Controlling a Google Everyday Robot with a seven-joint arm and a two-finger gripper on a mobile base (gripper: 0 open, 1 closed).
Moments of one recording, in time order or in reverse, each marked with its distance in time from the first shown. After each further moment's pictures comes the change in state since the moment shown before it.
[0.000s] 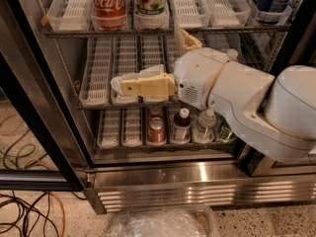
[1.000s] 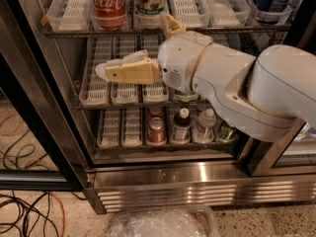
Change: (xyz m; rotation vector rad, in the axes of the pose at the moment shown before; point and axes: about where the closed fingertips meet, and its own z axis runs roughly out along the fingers) arm -0.020 0.001 0.031 -0.026 -0.022 -0.050
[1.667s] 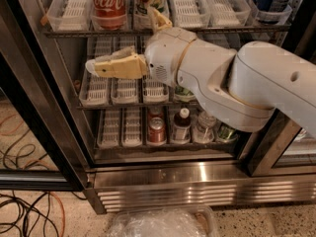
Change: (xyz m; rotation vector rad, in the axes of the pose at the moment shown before) arm 0.000 0.000 0.030 -0.022 -0.034 -0.030
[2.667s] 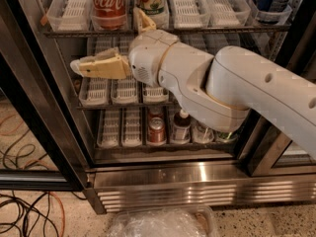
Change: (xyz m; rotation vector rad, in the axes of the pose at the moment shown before) arm 0.003 0.012 0.029 0.000 -0.030 -0.010
